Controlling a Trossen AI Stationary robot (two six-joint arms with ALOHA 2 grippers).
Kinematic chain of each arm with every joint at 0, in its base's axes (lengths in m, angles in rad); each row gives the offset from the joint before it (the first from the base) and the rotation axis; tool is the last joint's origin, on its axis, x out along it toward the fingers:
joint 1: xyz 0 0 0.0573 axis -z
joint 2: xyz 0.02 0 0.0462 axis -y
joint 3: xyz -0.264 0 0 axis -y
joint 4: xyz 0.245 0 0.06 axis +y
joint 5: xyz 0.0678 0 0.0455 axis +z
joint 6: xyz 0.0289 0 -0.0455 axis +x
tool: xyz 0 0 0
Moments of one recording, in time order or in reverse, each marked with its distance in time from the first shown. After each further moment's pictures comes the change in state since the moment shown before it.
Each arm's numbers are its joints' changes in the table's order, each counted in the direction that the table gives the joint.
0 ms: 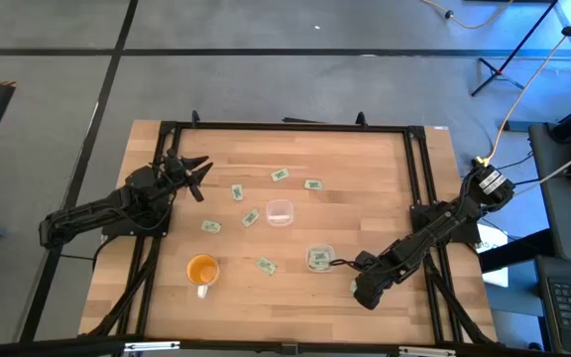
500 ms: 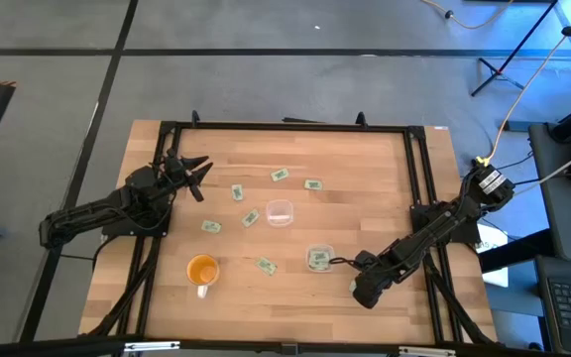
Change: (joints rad) left arm 0.000 0.000 0.000 0.000 0.000 0.000; right arm 0.010 0.000 -0.001 -0.011 -0.009 0.025
